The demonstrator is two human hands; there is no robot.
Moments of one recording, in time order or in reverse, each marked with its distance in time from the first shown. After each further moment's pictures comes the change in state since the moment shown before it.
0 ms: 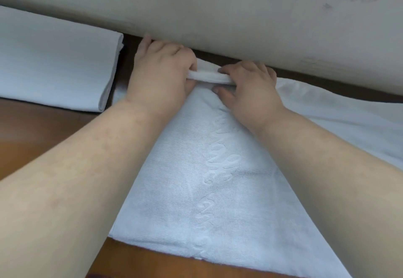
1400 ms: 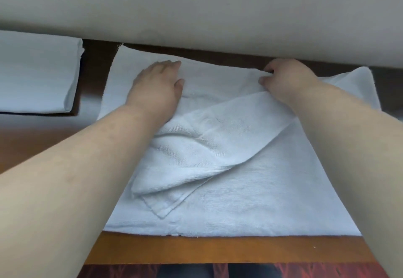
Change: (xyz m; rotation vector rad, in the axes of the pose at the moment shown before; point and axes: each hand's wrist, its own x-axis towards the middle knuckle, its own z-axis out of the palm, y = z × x) left_hand -0.015 0.053 0.040 -0.032 -0.300 -0.091; right_hand -0.042 0.125 -0.075 -0.122 -0.270 0.523
